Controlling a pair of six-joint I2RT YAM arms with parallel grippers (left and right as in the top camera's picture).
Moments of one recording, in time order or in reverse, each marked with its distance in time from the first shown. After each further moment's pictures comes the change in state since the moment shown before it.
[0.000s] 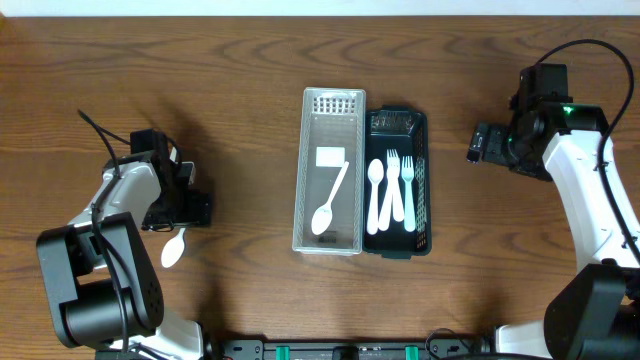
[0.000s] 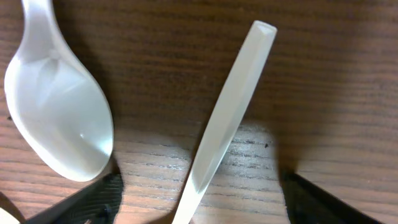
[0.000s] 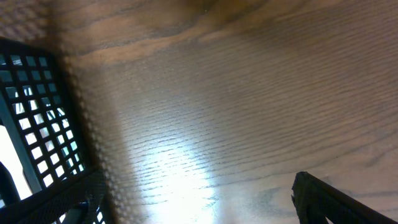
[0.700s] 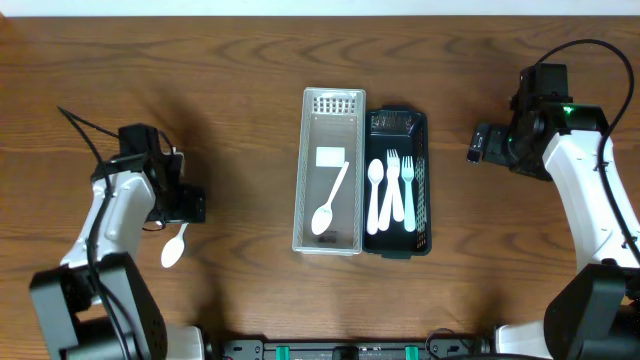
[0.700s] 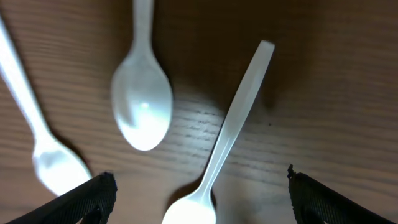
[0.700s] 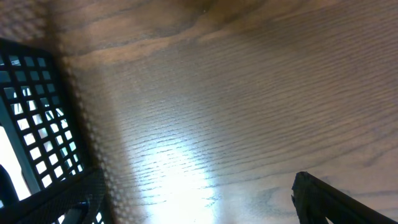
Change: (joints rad) left arm 0.000 -0.140 -0.003 -0.026 -0.059 0.001; right arm 0.000 0.000 0.000 0.000 0.003 0.000
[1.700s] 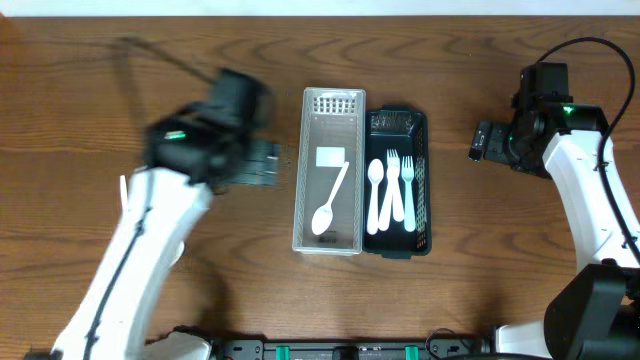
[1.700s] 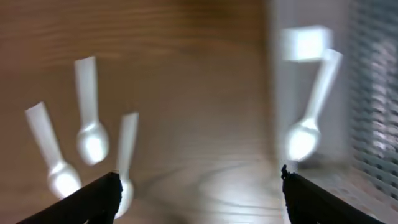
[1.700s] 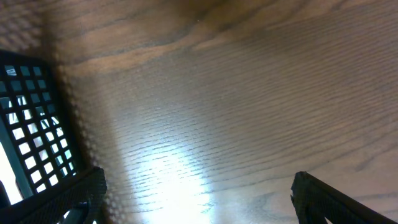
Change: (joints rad) left arm -0.518 -0.183 0.531 -0.438 -0.074 -0.344; right arm 0.000 0.000 0.000 0.019 0.024 0.000
